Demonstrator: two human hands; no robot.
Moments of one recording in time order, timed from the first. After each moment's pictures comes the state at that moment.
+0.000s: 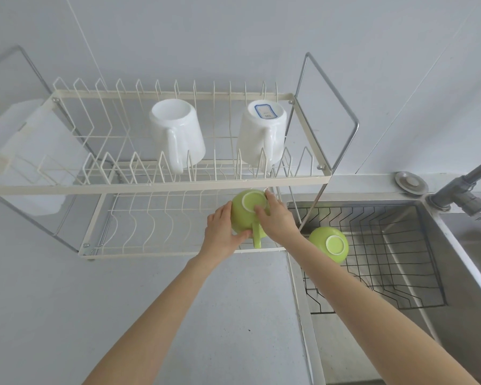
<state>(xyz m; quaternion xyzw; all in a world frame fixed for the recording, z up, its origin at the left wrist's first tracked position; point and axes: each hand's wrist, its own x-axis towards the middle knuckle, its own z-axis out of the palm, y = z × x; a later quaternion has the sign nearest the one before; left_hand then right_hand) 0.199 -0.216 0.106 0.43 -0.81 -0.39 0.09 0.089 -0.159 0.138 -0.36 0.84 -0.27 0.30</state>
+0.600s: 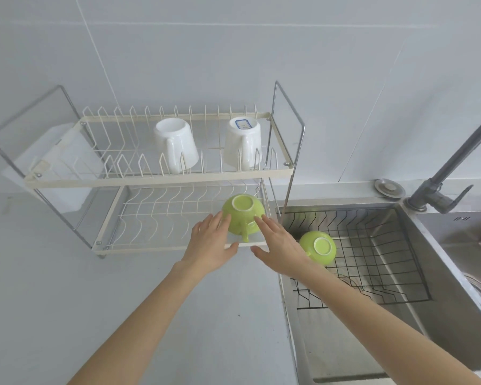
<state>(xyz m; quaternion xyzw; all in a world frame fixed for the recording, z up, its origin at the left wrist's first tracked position) 0.234 -0.170 0.143 0.37 -0.92 -0.14 0.00 0.104 -0.069 0.150 -0.56 0.79 -0.13 0.19</state>
